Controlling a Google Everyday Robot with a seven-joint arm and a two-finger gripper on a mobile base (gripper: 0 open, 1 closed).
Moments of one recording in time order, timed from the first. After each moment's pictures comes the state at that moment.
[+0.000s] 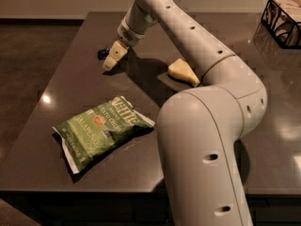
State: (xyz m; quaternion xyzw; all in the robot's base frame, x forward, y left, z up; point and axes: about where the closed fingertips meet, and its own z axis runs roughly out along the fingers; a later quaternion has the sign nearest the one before) arm 0.782 0.110 0.838 -0.56 0.77 0.16 0.26
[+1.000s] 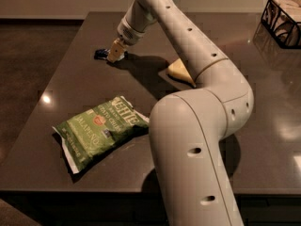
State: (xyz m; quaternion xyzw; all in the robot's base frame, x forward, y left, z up) arm 0.786 0.116 0.840 -0.57 0.76 0.18 0.26
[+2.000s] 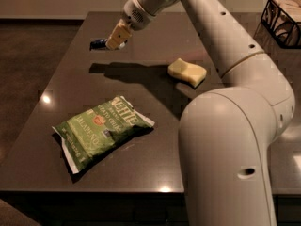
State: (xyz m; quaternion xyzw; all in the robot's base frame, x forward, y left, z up) arm 0.722 0.100 0.925 -0.59 0.71 0.24 0.29
